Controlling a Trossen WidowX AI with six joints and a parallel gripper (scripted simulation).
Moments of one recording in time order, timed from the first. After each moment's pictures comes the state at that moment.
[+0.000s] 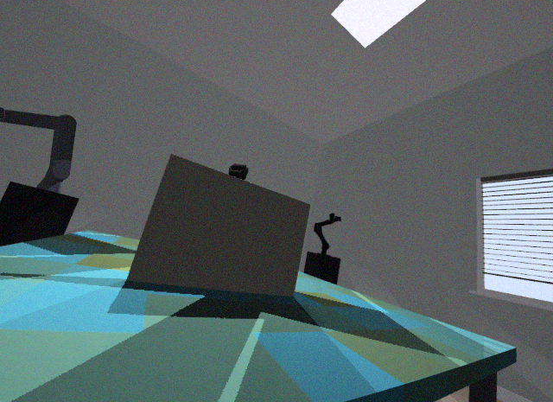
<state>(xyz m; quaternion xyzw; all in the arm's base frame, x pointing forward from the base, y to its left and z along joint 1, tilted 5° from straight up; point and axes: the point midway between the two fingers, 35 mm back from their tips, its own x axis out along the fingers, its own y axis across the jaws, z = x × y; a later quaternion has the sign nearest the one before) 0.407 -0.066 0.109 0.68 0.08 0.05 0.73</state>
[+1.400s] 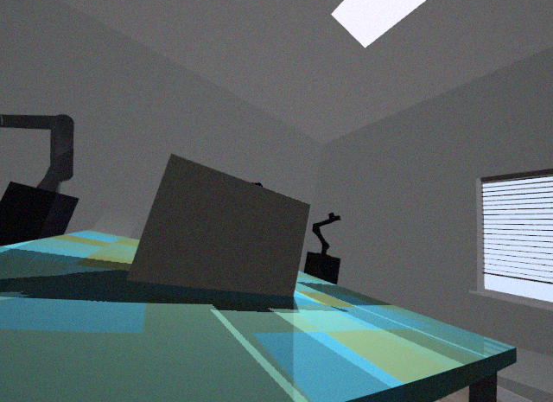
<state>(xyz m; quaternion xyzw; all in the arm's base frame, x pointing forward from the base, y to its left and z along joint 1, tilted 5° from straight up) 0.231 -0.094 0.151 0.63 0.08 0.05 0.77</state>
